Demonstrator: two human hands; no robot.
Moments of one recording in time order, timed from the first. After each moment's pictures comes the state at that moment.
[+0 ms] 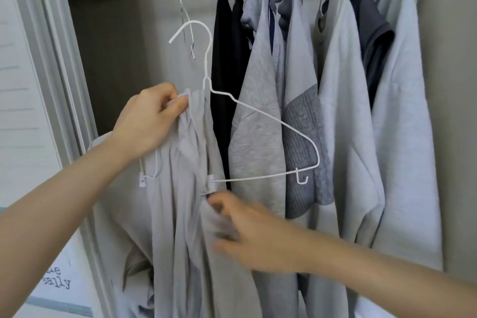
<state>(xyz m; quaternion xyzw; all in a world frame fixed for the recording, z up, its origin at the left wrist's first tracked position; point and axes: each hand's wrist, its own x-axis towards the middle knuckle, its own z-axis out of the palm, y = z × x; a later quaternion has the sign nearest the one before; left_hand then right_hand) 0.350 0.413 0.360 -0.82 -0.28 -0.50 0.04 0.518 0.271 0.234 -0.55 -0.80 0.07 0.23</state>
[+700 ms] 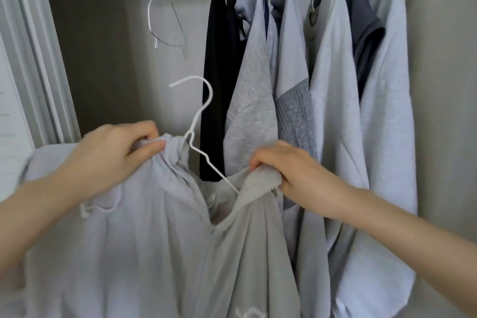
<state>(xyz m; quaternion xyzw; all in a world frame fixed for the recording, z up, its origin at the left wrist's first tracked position) 0.304 0.411 0.307 -0.87 -0.26 -0.39 0.13 0.588 0.259 0.277 -0.53 -0.79 -0.13 0.29</state>
